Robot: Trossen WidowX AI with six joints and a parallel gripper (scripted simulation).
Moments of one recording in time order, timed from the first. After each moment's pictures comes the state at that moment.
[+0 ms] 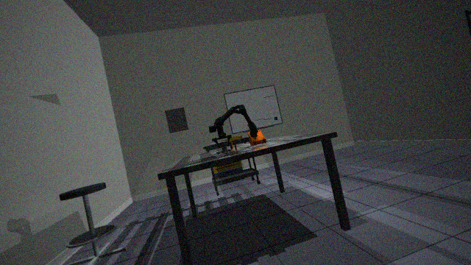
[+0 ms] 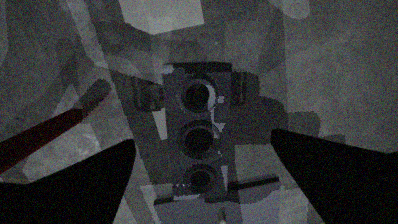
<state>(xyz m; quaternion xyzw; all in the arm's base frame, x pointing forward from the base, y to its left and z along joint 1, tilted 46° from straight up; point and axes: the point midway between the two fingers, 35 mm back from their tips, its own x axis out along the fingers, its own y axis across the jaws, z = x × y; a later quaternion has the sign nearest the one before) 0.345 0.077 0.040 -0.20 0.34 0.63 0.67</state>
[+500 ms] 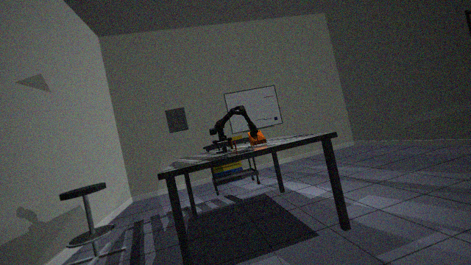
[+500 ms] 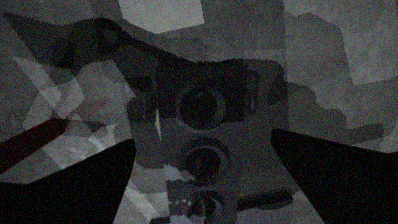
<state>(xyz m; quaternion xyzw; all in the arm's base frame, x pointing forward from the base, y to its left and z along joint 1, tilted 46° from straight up) 0.345 0.095 0.023 -0.20 0.34 0.63 0.67</state>
